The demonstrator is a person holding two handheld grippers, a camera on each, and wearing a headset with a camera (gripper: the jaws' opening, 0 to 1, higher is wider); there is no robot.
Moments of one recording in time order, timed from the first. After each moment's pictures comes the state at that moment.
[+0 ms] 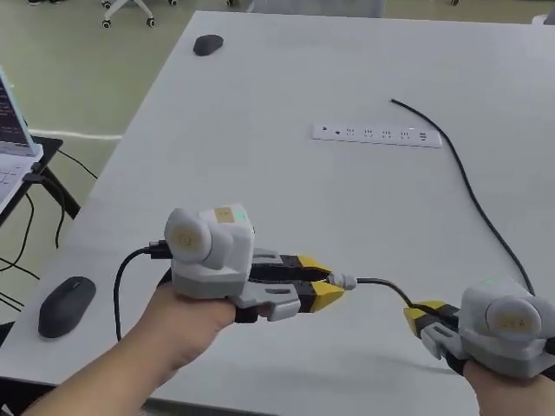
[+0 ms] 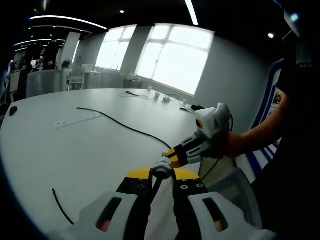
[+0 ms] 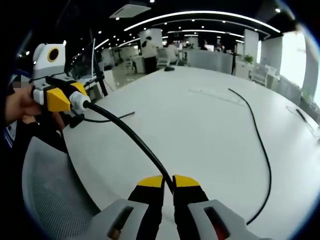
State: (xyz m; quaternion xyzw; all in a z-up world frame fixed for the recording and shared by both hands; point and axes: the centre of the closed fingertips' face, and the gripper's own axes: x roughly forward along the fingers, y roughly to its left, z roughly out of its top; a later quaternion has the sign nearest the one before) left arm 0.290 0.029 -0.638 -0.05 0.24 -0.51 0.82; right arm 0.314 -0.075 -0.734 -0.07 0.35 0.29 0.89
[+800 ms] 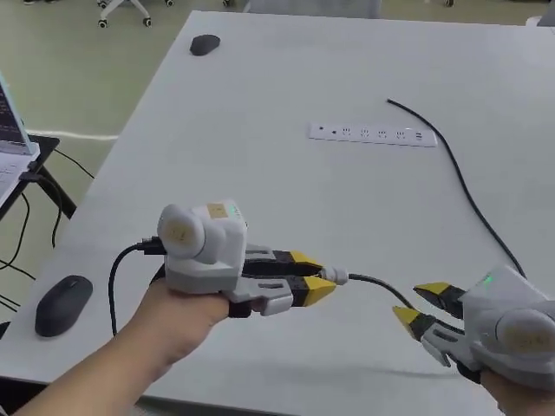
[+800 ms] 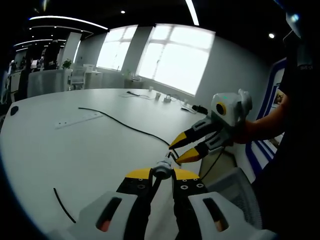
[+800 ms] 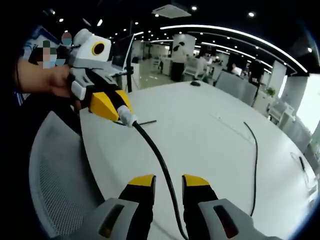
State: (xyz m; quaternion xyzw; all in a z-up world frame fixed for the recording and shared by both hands) left arm 0.290 0.032 -0.638 -0.05 0.25 -0.51 0.82; right arm 0.296 -0.043 -0.669 -0.20 0.27 0.39 0.86
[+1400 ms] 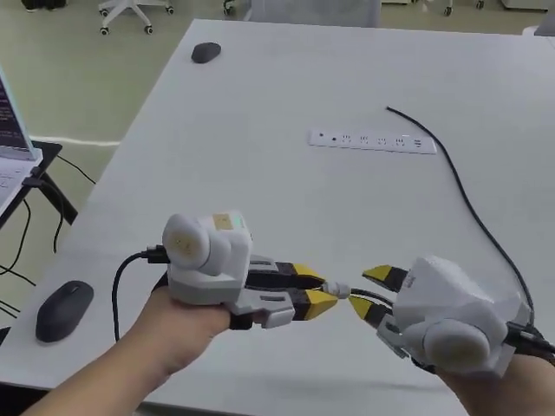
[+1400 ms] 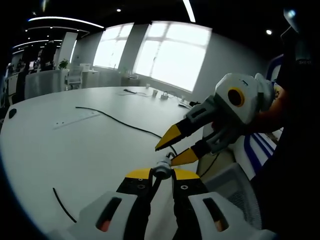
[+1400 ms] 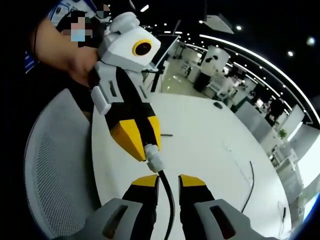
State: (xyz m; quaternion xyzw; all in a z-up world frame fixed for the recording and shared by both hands) left arm 0.280 0.029 -0.641 -0.03 0.25 -0.52 0.82; right arm 0.288 0.014 -0.654 -0.33 0.21 0.45 0.80
